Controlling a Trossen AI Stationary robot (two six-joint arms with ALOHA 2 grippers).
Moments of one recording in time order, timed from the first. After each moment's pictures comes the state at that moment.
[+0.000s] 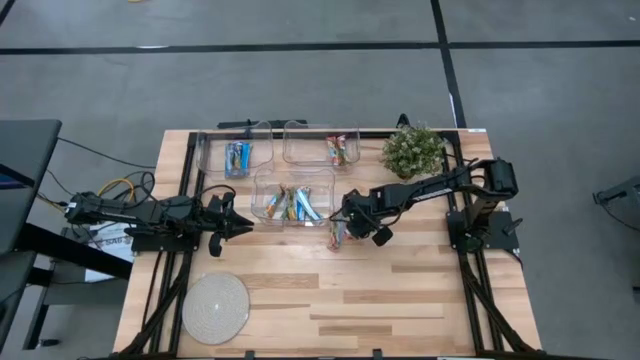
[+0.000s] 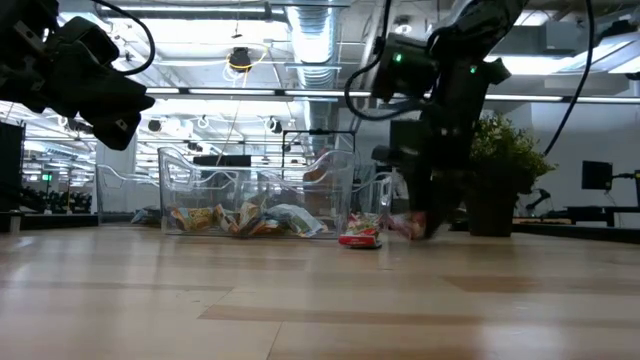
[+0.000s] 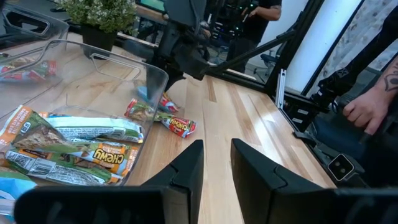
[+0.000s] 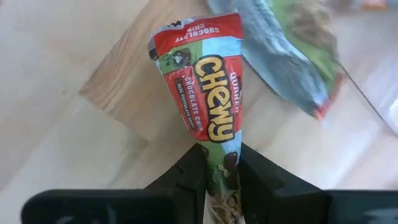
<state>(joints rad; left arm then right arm) -0.10 0.14 0.01 0.03 -0.01 -0.34 -0.02 1.76 0.99 -0.50 0.06 -0.81</state>
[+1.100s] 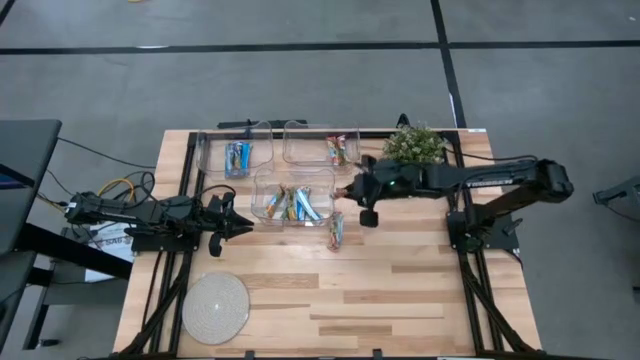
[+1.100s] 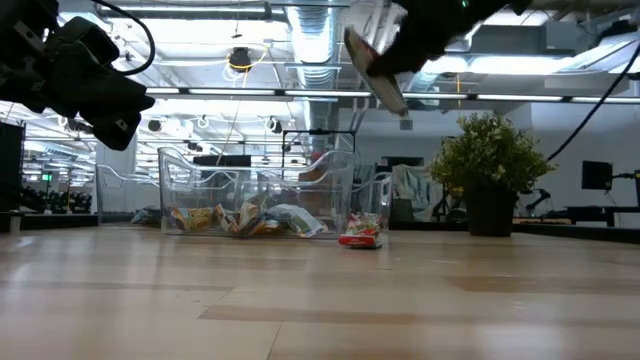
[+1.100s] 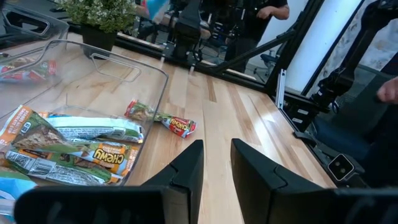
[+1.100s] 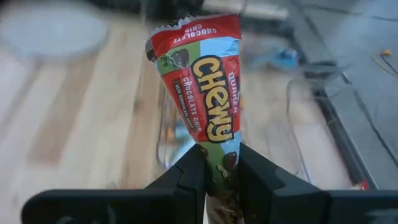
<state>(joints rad) -0.10 0.14 0.01 0.03 -0.01 -0.34 -0.06 1.33 0.99 -0.26 0.05 -0.23</state>
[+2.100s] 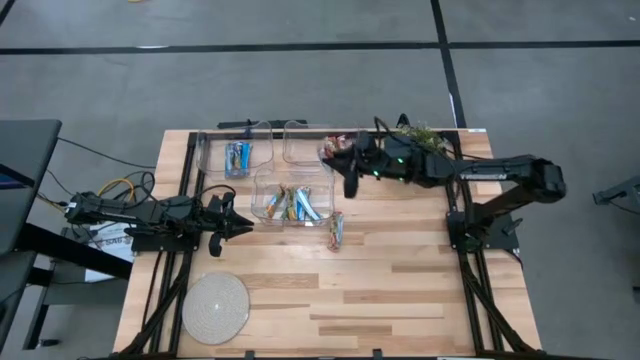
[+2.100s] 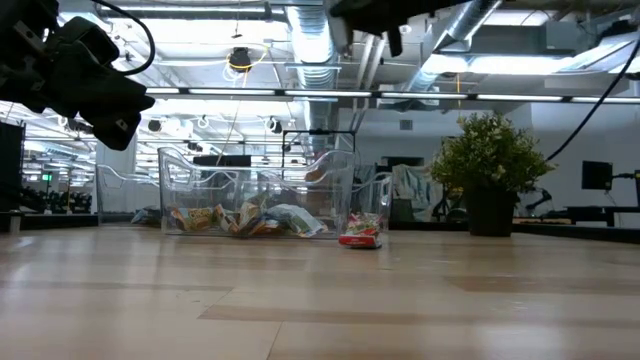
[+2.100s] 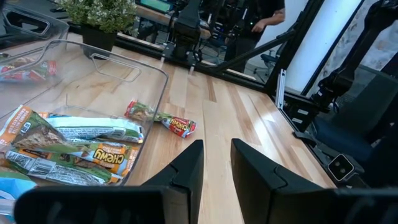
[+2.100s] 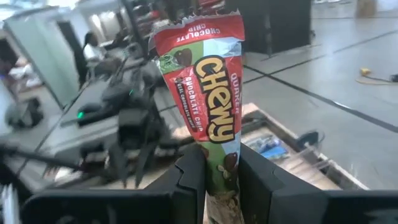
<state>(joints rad) -0.10 0.14 0.01 0.03 -0.01 -0.34 -0.16 1.36 1.05 0.19 0.05 0.19</state>
